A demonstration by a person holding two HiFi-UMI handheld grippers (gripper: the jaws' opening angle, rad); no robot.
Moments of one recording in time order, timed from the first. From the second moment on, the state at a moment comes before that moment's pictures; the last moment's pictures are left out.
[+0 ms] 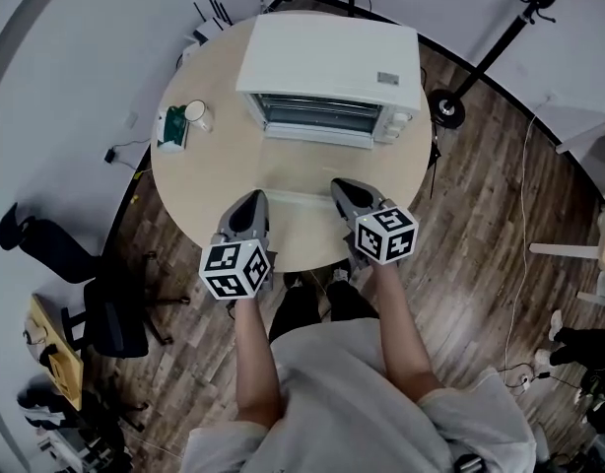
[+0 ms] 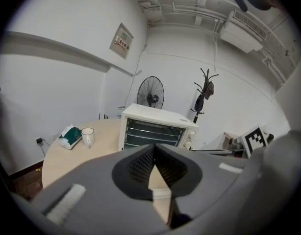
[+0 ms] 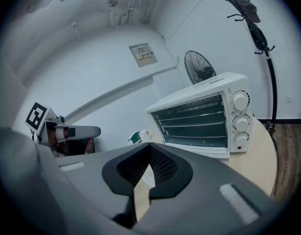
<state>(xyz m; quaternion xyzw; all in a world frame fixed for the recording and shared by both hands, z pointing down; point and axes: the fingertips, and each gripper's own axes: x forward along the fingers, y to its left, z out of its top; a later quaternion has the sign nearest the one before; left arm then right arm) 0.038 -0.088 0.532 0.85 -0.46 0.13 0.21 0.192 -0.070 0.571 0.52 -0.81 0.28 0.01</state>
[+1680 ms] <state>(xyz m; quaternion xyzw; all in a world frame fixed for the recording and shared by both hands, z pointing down) 0.050 -0.196 0.570 0.92 -0.28 0.12 0.24 0.177 -0.255 0.654 0.63 -0.66 0.38 -0.15</state>
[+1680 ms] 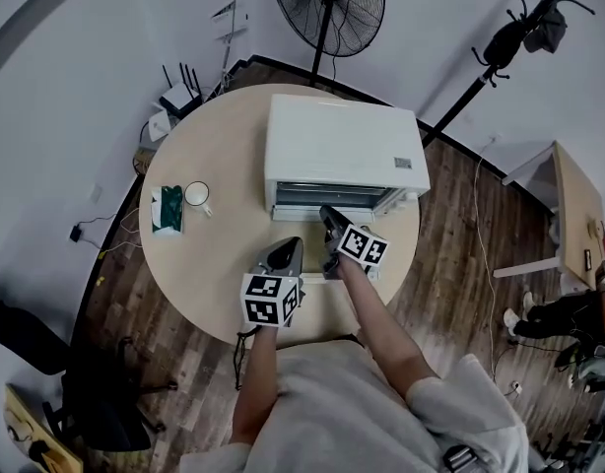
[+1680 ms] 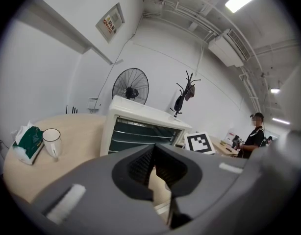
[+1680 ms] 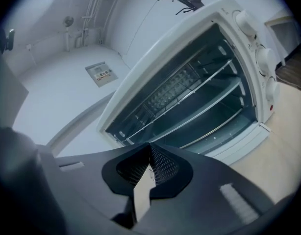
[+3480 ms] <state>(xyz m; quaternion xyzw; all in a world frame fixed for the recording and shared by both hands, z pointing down) 0.017 -0.223 0.603 0.91 -0.28 0.14 0.27 0.248 -0.325 0.707 0.57 -0.43 0.45 -0.54</state>
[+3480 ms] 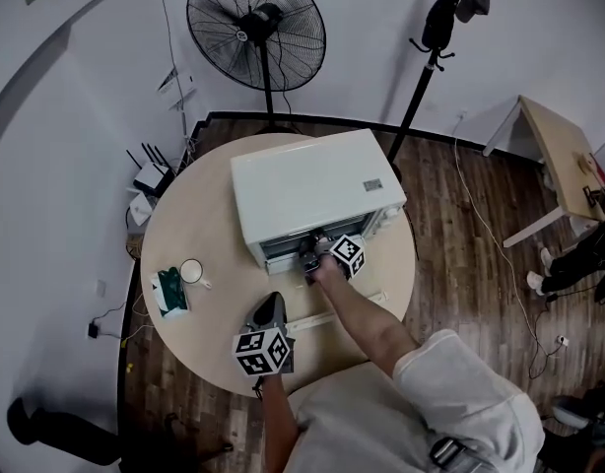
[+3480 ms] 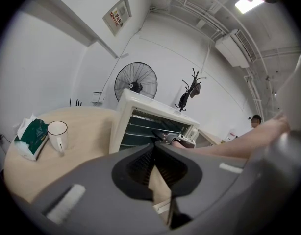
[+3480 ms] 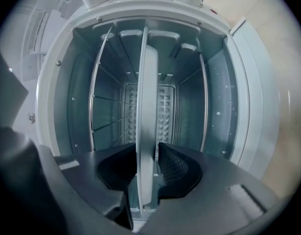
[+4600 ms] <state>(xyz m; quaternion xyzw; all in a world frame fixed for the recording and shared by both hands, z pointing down) 0.024 -0.220 0.614 0.91 -0.28 0.17 0.25 0.244 -0.312 0.709 0.57 -0.39 0.45 -0.56</state>
